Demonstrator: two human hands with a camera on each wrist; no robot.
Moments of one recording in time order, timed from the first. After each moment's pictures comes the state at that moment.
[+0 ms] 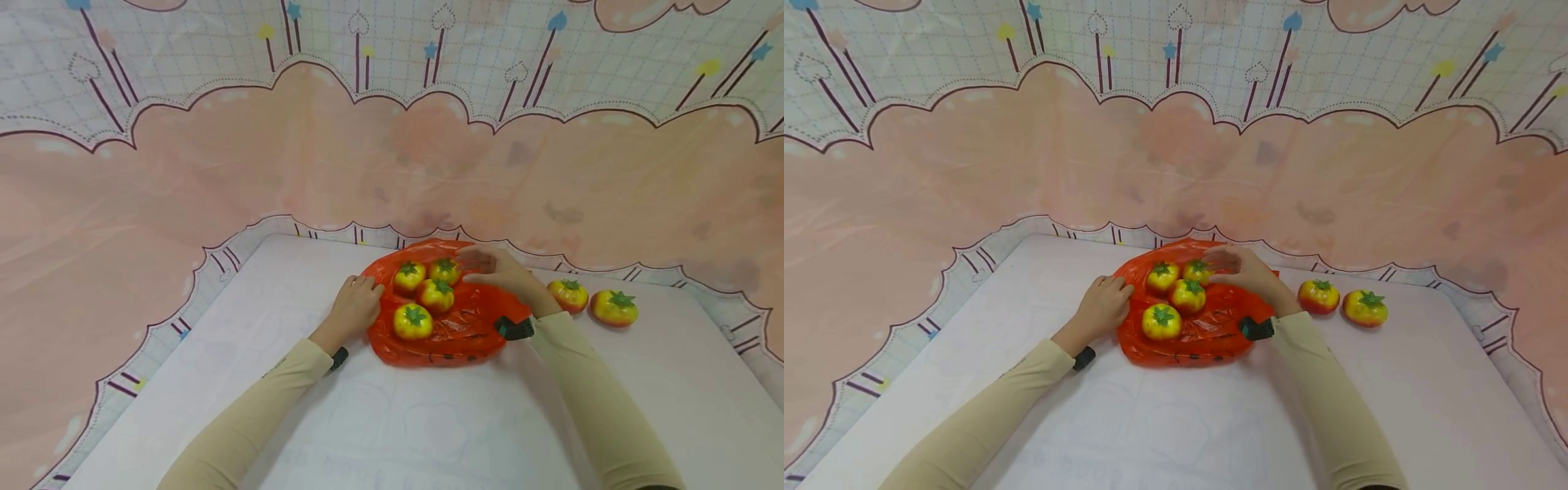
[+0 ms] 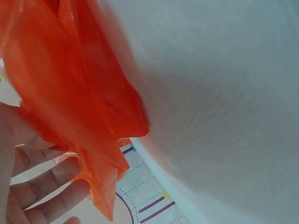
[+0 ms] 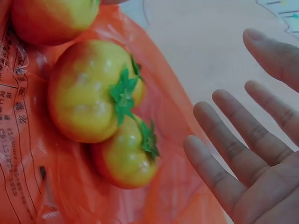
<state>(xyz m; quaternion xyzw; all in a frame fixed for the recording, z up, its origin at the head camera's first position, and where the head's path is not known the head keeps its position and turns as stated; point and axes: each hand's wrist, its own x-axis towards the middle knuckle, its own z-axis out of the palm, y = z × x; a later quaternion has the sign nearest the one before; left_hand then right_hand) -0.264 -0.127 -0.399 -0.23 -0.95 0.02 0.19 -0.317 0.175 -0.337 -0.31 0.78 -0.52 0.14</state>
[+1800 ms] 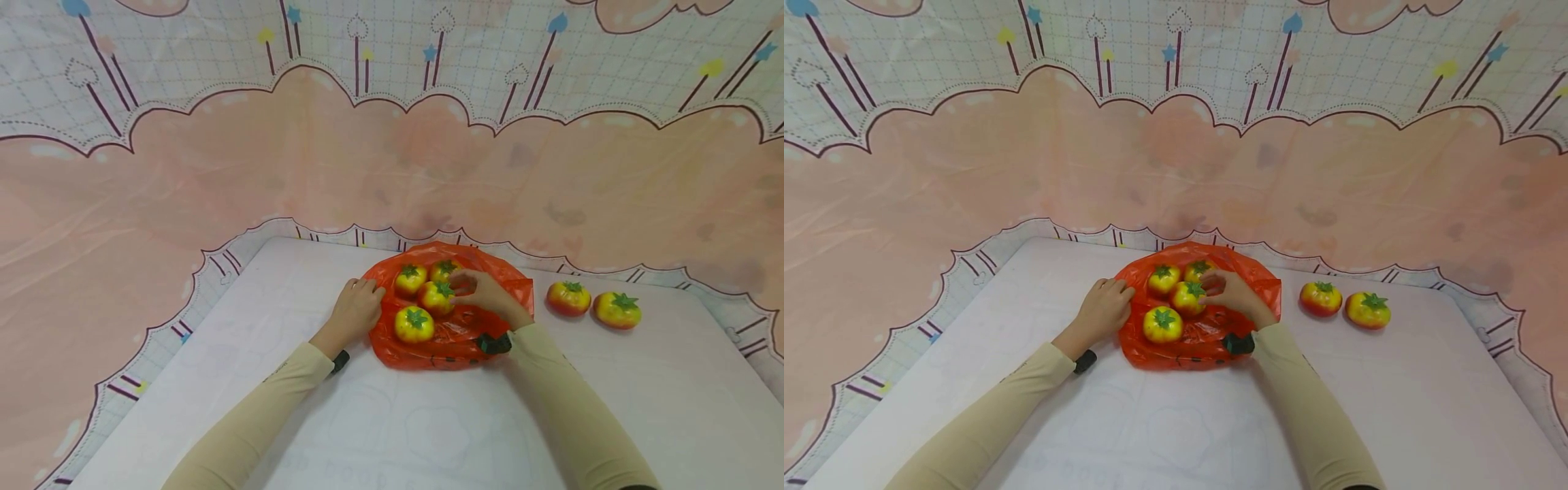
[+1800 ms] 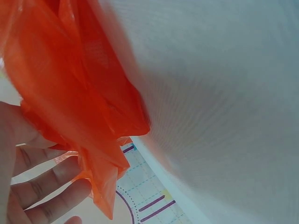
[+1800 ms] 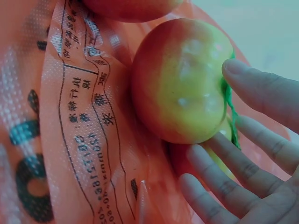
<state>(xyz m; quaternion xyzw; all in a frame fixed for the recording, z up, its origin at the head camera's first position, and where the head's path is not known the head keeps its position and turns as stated) -0.264 -0.125 -0.398 -0.22 -0.96 0.03 0.18 -0.327 0.153 -0.386 -0.23 0.84 -0.47 0.16</state>
